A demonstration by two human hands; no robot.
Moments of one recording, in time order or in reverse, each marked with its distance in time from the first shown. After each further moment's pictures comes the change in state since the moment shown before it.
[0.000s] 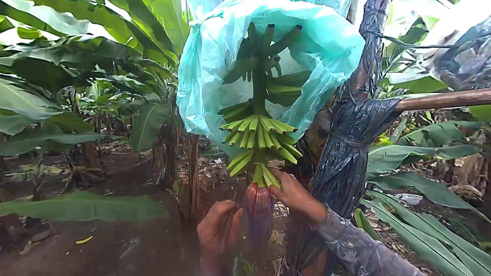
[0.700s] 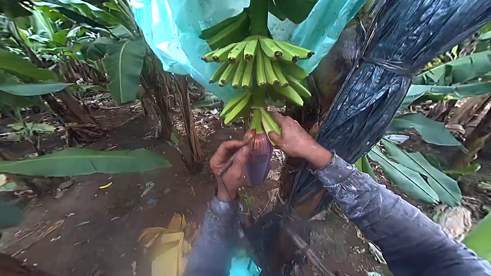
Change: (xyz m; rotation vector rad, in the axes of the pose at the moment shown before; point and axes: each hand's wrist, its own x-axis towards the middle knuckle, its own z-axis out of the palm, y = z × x) left_hand -0.010 -0.033 0.048 -0.433 0.062 -0.322; right_hand -0.003 -0.001 0.006 0.096 0.001 0.081
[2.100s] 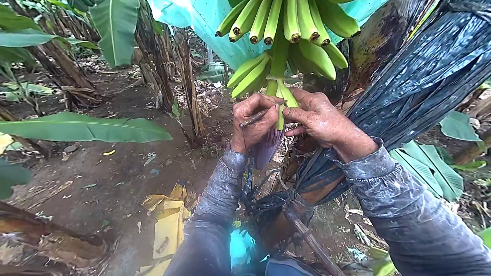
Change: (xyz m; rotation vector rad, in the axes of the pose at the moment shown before) left_hand 0.051 -0.051 0.015 0.018 -0.257 0.146; right_hand -0.016 0.011 -0.007 0.500 -0.144 -0.016
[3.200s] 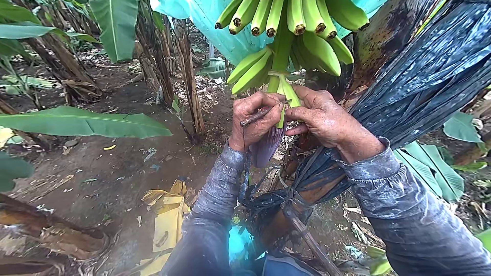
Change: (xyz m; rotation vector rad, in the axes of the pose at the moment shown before) left_hand 0.000 0.002 -0.001 -0.019 -0.041 0.025; right_hand -0.004 -0.001 -0.001 0.083 -0.033 -0.009
